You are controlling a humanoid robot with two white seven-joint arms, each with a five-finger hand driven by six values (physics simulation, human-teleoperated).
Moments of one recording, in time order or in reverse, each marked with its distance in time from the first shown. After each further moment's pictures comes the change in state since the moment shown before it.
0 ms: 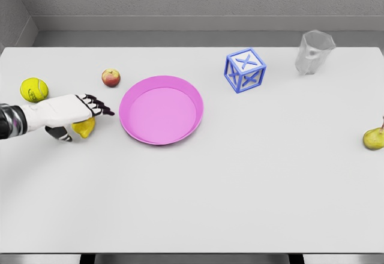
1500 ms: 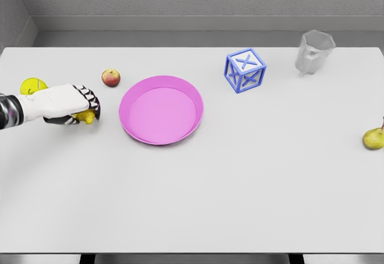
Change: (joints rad) left arm -0.052 0.014 -0.011 -0.007 0.002 0.000 -0.011; right arm 0.000 0.000 0.000 0.000 0.000 0.000 0.000
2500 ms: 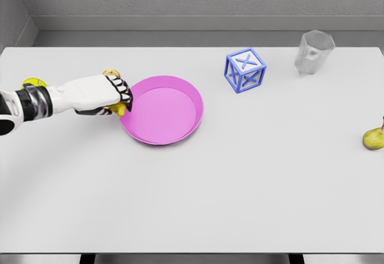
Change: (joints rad) left arm -0.067 -0.095 -0.052 -0.074 0.009 0.000 0.001; right arm 0.000 0.000 0.000 0.000 0.000 0.000 0.000
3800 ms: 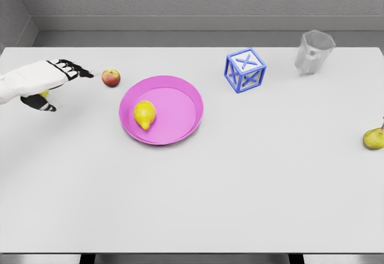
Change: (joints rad) left arm 0.070 0.083 0.209 0.152 0.071 -0.001 0.005; right arm 0.000 0.000 0.000 0.000 0.000 0.000 0.000
